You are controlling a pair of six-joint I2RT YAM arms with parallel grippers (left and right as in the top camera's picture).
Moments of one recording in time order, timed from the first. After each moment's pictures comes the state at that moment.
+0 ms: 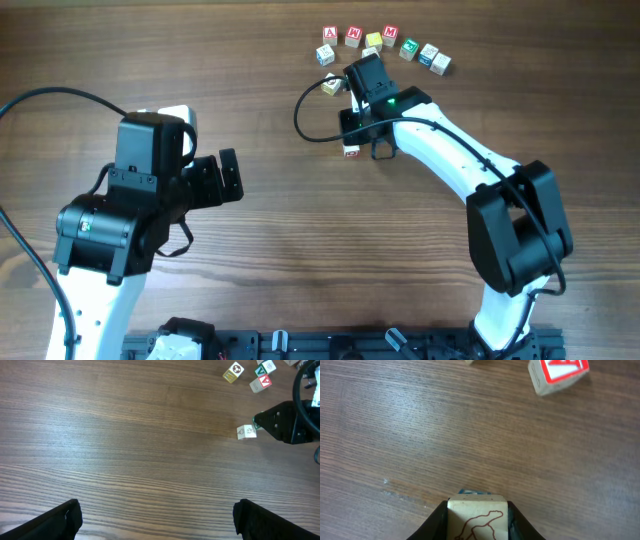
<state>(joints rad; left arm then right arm) -0.22 1.08 1.30 -1.19 -0.06 -0.34 0.48 1.99 1.44 -0.59 0.00 0.24</state>
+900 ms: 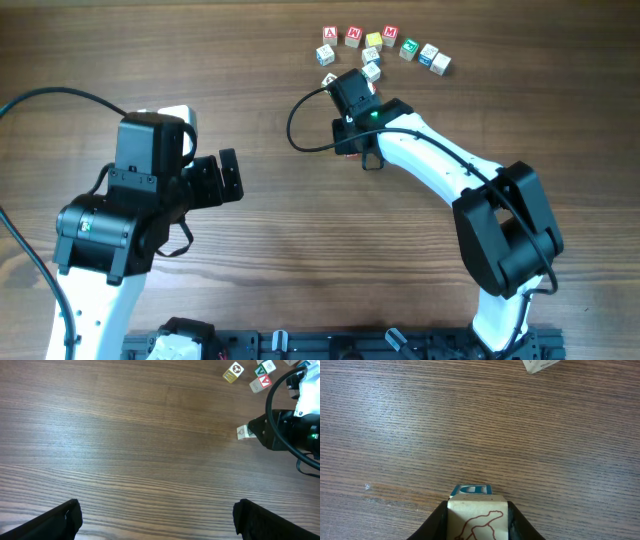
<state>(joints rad) -0.22 1.08 1.30 -1.19 -0.06 -0.34 0.55 2.00 1.41 -0.59 0.14 0.38</state>
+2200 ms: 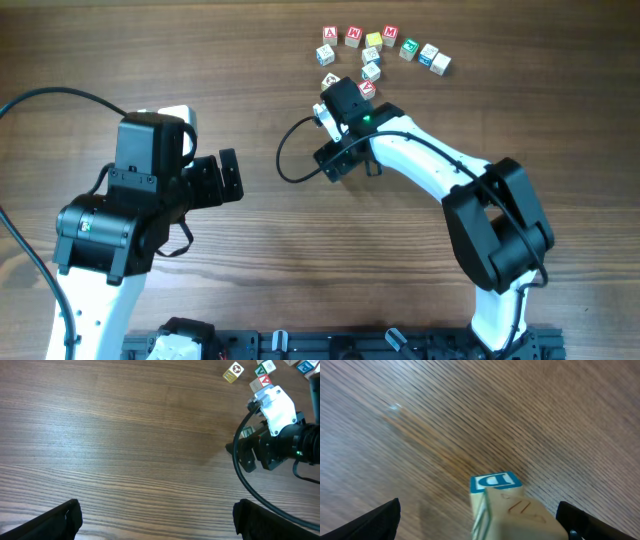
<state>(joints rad) -0.22 1.08 1.30 -1.19 -0.06 -0.34 0.57 2.04 1.41 -0.63 0.03 -0.13</state>
